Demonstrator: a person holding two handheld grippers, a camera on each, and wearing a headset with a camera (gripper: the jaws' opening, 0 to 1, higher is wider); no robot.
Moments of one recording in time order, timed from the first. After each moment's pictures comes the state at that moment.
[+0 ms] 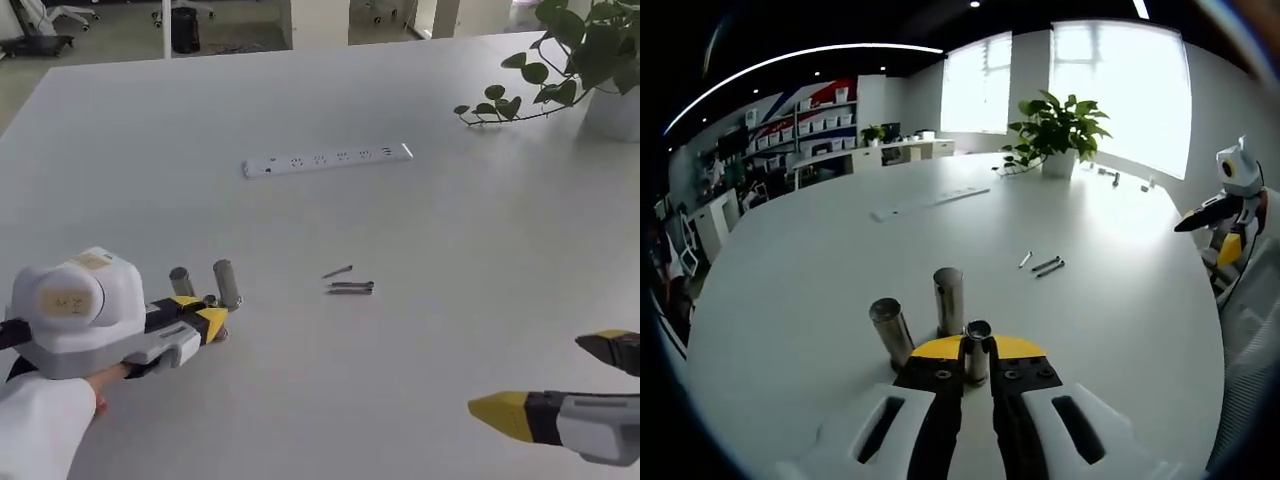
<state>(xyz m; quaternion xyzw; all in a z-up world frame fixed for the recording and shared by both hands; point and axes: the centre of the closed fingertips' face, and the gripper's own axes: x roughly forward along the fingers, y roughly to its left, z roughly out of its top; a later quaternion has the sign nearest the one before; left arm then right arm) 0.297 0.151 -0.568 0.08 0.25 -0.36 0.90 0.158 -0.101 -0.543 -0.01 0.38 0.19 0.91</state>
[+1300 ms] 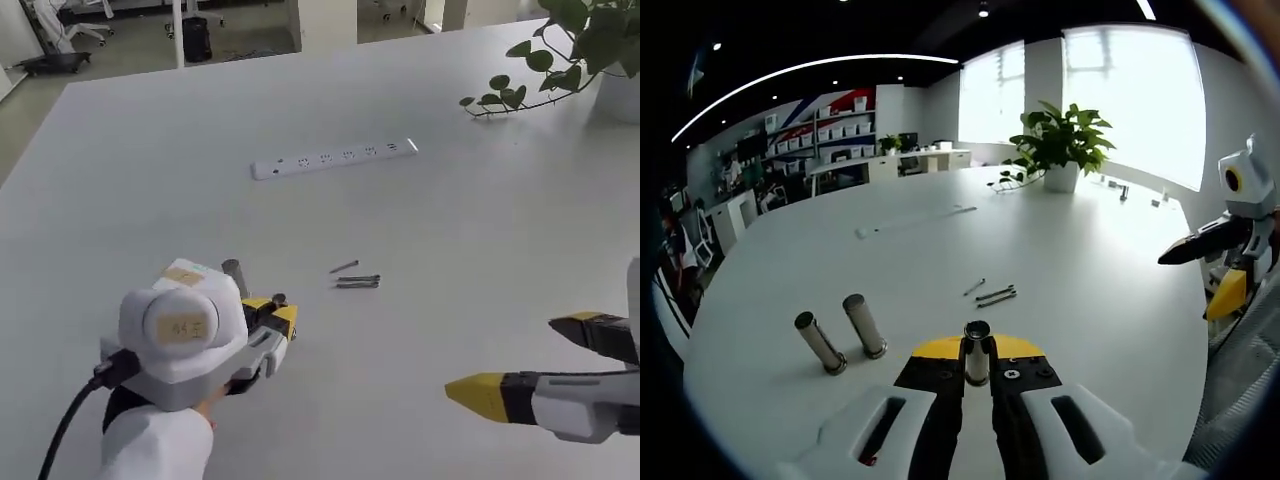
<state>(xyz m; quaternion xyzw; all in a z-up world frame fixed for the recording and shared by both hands) 0.262 0.079 -0.550 0.05 0.23 -0.31 0.92 0.161 -0.081 -0.535 0.02 0.34 0.22 0.91</state>
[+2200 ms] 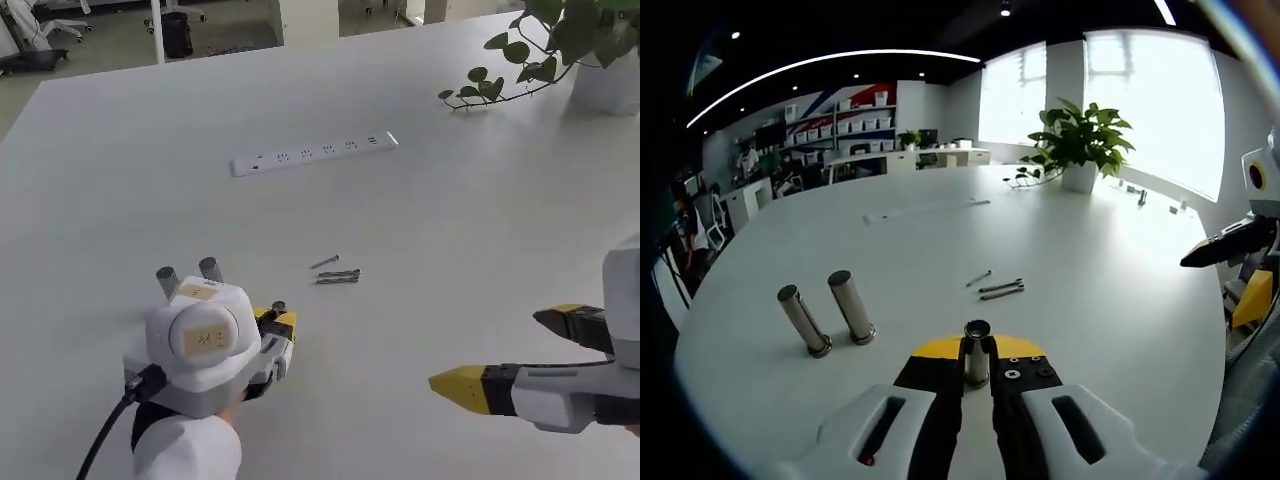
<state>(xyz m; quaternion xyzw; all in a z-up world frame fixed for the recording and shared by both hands) 0.266 0.071 -0.570 0.04 0.23 -0.26 0.94 0.160 -0.089 -0.540 0.02 0.35 0.22 0.91</state>
